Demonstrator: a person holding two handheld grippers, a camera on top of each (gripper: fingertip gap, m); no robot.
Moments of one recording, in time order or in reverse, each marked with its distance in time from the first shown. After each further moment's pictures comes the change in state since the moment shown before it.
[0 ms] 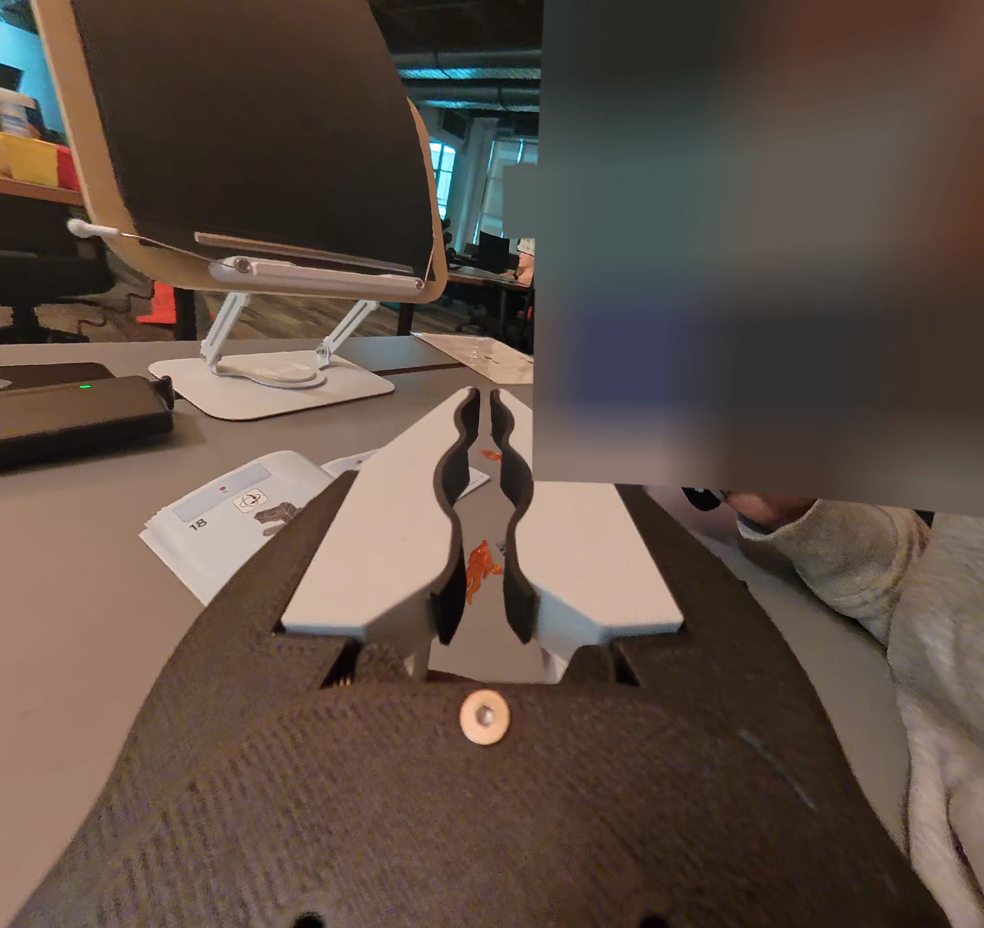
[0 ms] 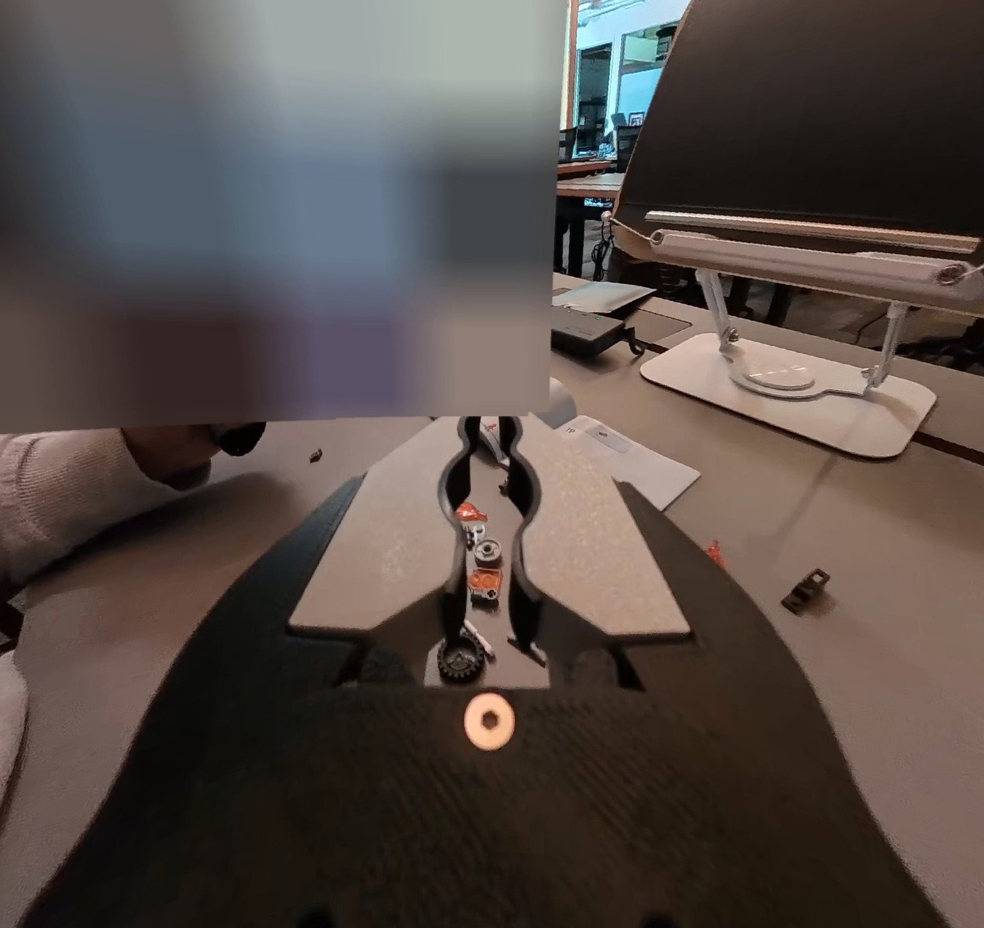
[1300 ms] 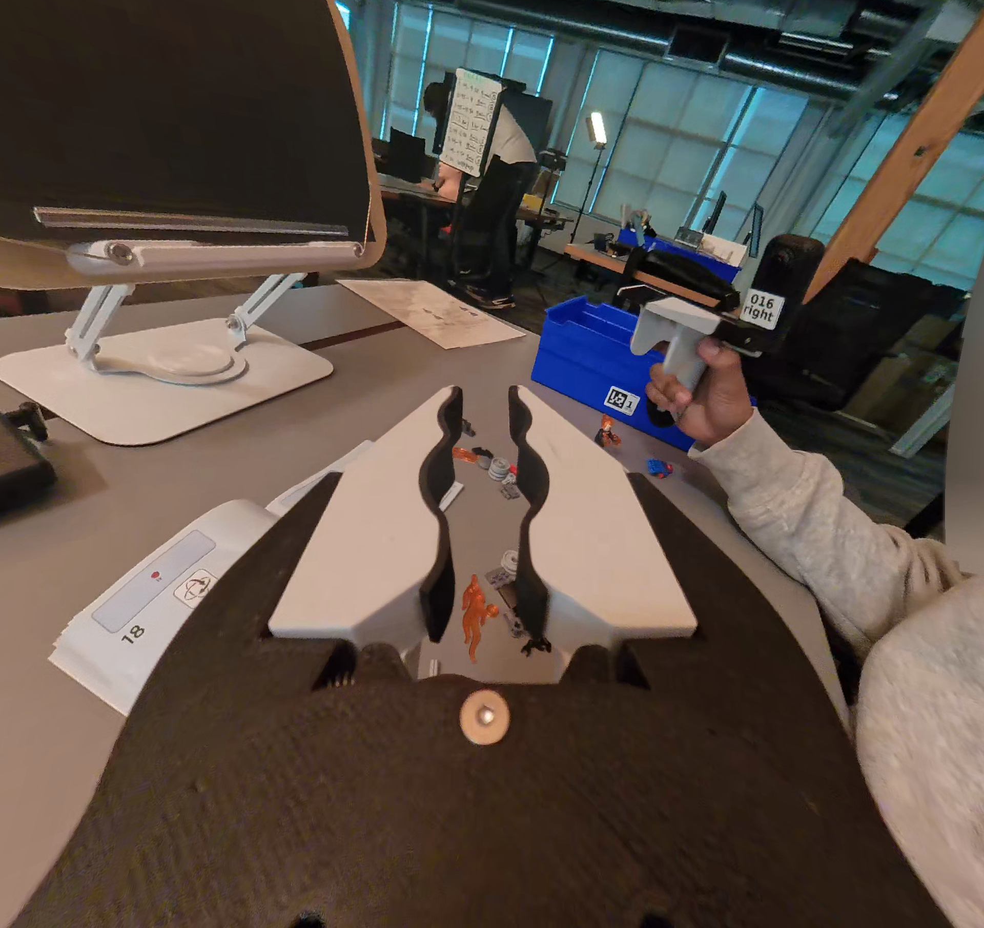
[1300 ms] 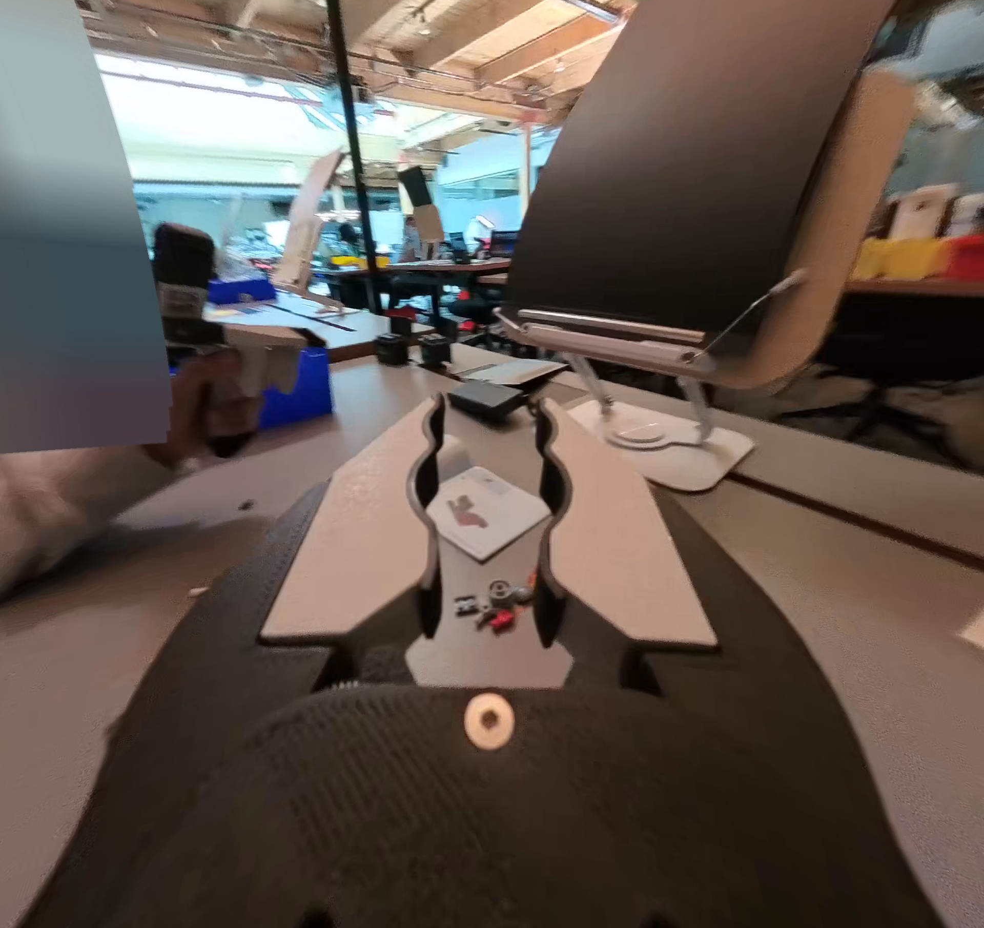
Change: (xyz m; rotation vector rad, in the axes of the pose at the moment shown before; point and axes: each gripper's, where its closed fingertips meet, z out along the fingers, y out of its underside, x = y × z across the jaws) left arm -0.009 -0.011 0.057 -0.183 0.173 -0.062; right arm 0.084 -0.049 -0.073 0.169 0.065 -0.018
